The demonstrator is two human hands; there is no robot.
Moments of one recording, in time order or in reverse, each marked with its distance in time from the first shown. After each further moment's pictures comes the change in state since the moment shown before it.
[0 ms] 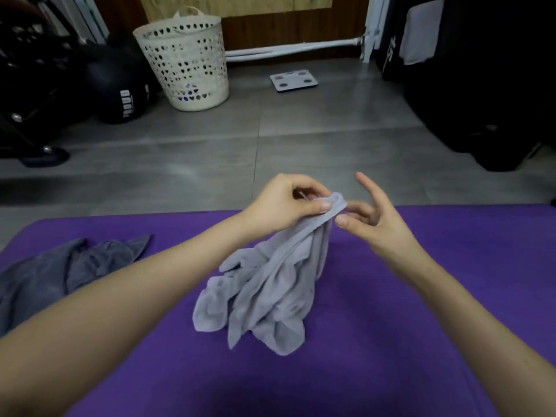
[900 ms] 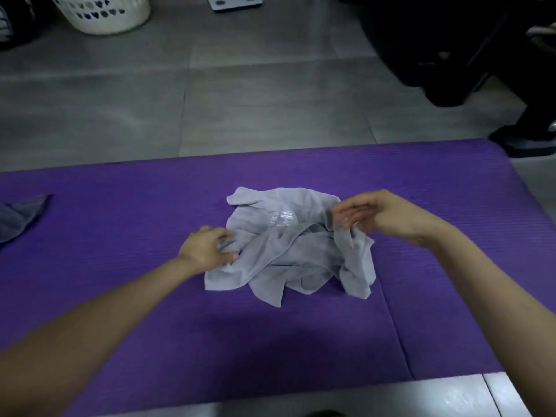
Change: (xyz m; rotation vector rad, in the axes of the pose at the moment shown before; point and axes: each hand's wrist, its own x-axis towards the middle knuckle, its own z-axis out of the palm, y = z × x) left_hand -0.044 -0.177 0.128 0.620 -0.295 -0.527; right_hand -0.025 0.077 -0.172 -0.453 -0.278 0.431
